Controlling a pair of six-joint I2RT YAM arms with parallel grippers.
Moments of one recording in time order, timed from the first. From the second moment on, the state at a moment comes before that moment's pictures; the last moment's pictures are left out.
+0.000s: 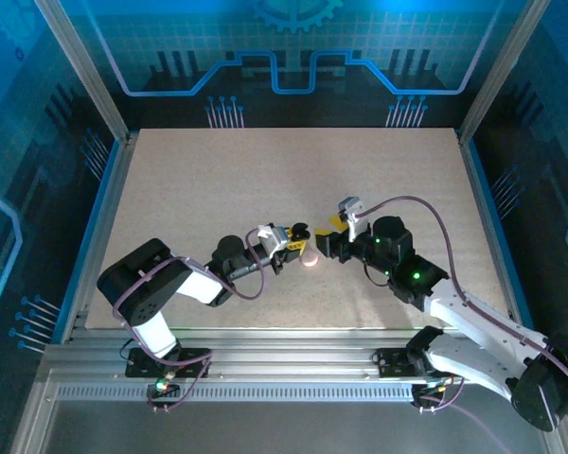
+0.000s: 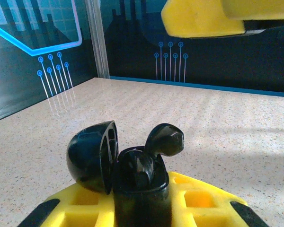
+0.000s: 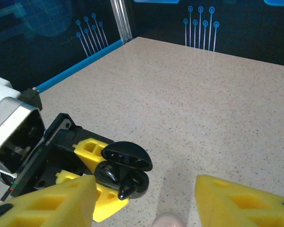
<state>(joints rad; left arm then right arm) -0.66 1.70 0.42 1.28 0.37 0.07 0.60 0.93 0.60 0.04 -0.19 0.12</state>
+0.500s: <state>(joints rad) -0.66 1.69 0.42 1.28 0.42 0.07 0.46 0.98 0.56 0.09 -0.58 -0.04</state>
